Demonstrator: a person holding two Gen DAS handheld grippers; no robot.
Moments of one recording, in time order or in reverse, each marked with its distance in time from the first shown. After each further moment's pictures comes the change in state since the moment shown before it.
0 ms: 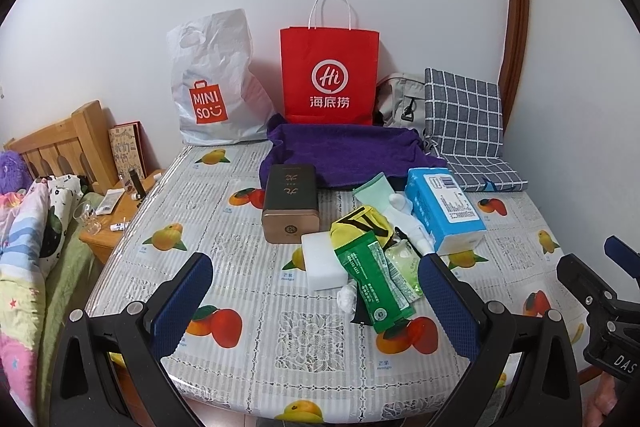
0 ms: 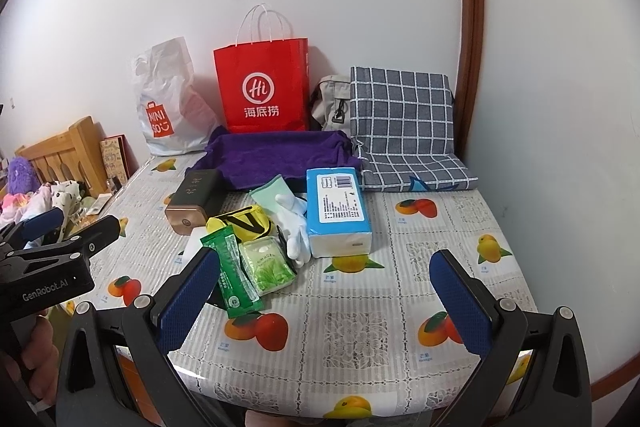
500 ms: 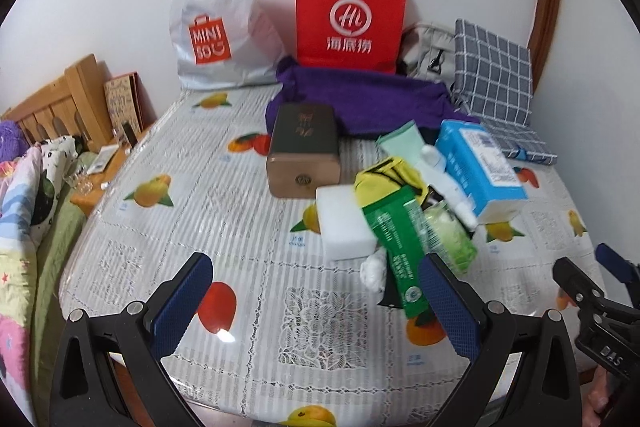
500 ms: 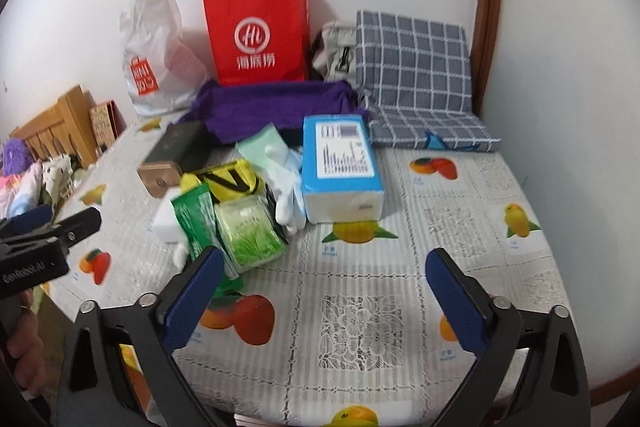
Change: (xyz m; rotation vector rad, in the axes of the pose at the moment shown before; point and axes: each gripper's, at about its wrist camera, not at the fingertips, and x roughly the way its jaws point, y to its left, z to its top) left arm 0.089 0.016 -0.025 -0.034 0.158 0.024; right arm 0.087 0.000 -0.034 -0.021 0.142 0.016
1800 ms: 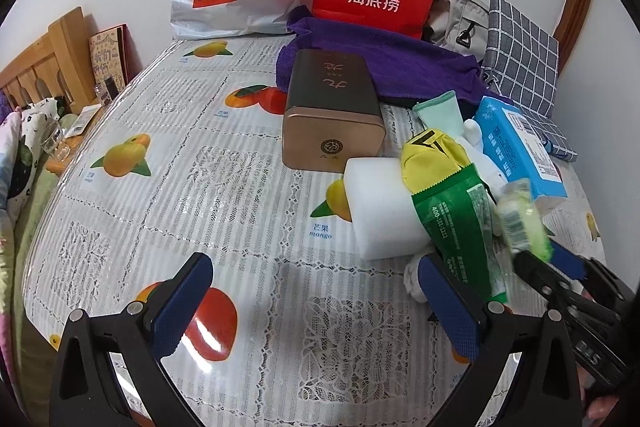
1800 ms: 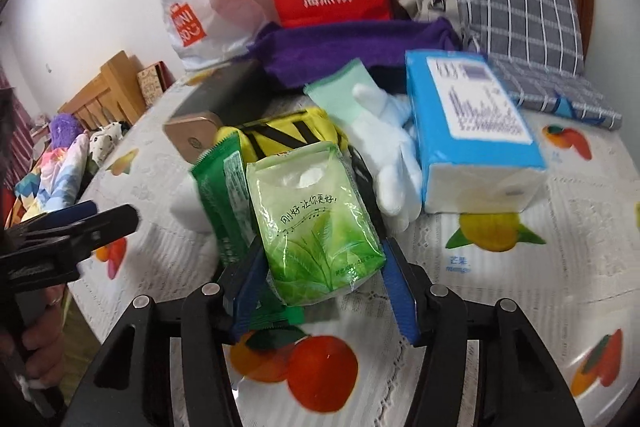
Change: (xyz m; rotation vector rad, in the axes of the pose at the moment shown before) left arm 0.064 0.030 -0.005 -0.058 0.116 -0.049; right arm 0.085 0.044 0.002 -0.066 0.098 0.250
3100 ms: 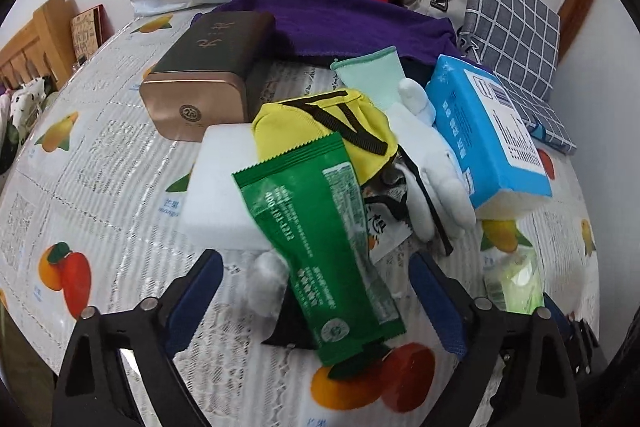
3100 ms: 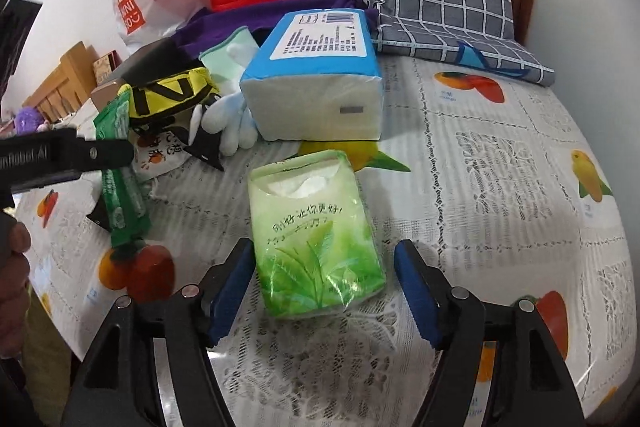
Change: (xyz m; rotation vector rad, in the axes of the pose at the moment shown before) left arm 0.042 -0.106 -0.004 -0.052 0.090 0.010; right arm -0.003 -0.095 -0.048 0.031 0.033 -0.167
